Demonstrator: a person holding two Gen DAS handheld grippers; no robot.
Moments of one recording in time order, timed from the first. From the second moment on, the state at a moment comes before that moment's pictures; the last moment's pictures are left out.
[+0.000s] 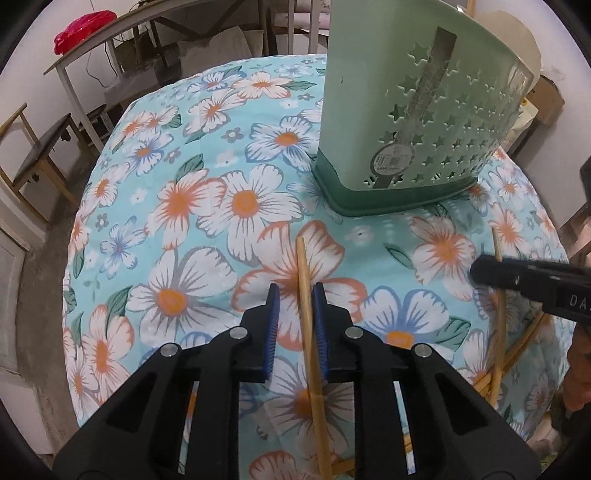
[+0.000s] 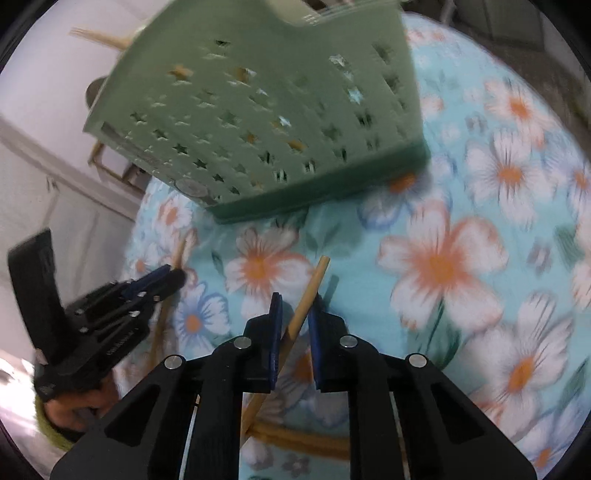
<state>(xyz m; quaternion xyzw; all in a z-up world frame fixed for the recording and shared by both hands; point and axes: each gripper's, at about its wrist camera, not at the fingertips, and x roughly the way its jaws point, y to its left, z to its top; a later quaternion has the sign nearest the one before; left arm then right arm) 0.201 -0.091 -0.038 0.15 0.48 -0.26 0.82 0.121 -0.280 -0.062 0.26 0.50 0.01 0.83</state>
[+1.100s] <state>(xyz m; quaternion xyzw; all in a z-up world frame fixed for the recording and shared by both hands) 0.201 -0.107 -0.039 0.18 0.47 -0.24 0.83 0.138 -0.295 -0.065 0.25 0.52 0.04 0.82</state>
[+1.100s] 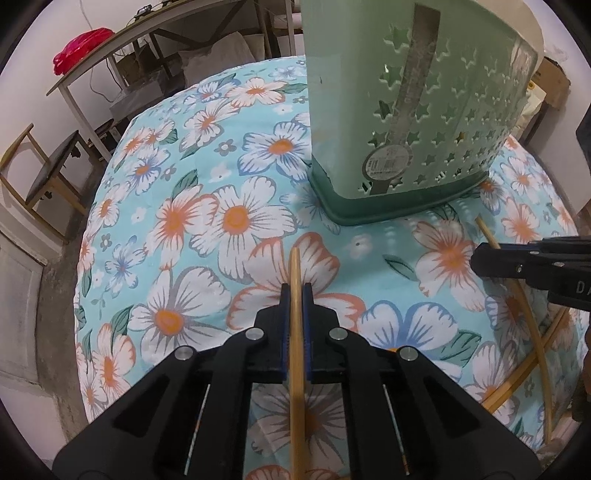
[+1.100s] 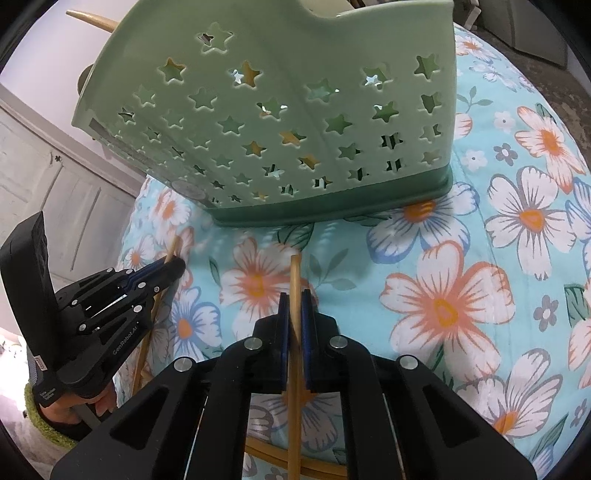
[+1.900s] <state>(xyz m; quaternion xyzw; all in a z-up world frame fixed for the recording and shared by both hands) 0.159 -0.039 0.187 -0.06 0.28 -0.38 0.88 0.093 -0.322 -0.023 0.25 0.47 0.06 0.85</state>
